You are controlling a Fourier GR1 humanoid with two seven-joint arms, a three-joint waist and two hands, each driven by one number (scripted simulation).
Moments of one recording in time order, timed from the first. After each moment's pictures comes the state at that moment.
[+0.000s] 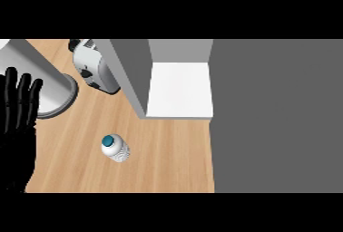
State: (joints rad) left arm -0.02 0.08 0.02 -2.10 -0.04 0.04 -0.01; right arm -0.01 -0.11 0.02 -2.10 0.03 -0.02 0.03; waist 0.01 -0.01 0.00
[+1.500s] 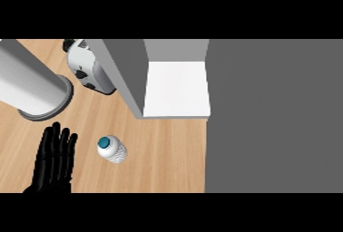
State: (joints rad) left arm 0.36 0.00 -0.42 -2.25 -0.28 0.41 0.24; right arm 0.53 -0.10 0.07 -2.42 -0.24 0.22 0.14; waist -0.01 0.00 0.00
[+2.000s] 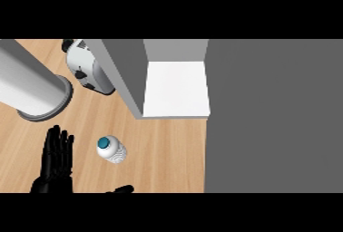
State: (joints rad) left arm 0.38 0.01 -0.29 -2.06 -0.17 0.44 0.05; right arm 0.66 -0.07 0.12 -2.42 -0.23 0.27 0.04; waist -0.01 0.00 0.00
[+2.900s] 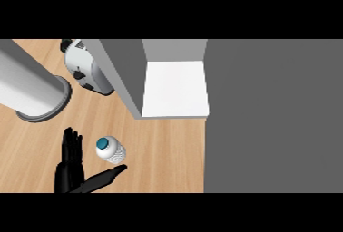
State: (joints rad) left arm 0.20 0.00 -0.03 -1.44 0.11 0.34 -0.39; right arm 0.85 -0.09 0.14 -2.43 -0.20 0.35 -0.12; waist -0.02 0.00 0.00
